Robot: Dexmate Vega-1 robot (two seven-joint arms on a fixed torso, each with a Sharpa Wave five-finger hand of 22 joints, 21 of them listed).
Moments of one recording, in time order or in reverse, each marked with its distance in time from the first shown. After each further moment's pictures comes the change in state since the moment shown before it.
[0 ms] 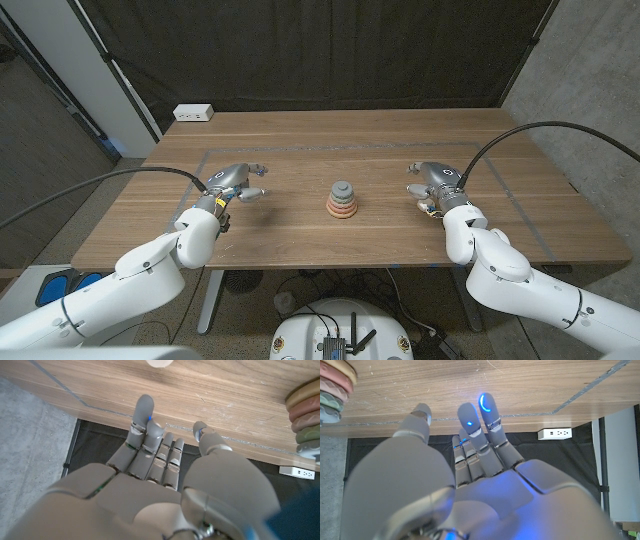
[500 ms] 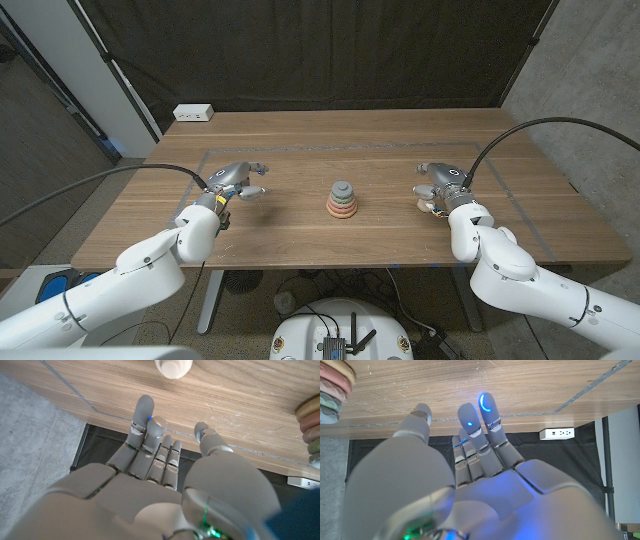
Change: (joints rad) left arm -0.037 0.009 0.021 0.016 -0.004 -0.007 -0.021; left_hand -0.004 0.004 0.000 0.000 0.000 0.005 0.005 0.000 -0.005 0.000 0.000 0.000 0.000 0.000 0.000 0.008 0.000 0.004 -0.004 0.000 0.000; right arm 0.021 -0.040 -0.015 -0.028 0.001 -0.073 0.063; right_hand -0.011 -0.024 -0.009 0.000 -0.008 -0.050 0.018 -0.025 -0.001 -0.061 0.015 -0.004 -0.013 -0.015 0.007 -0.020 -0.016 -0.015 0.000 0.000 -0.002
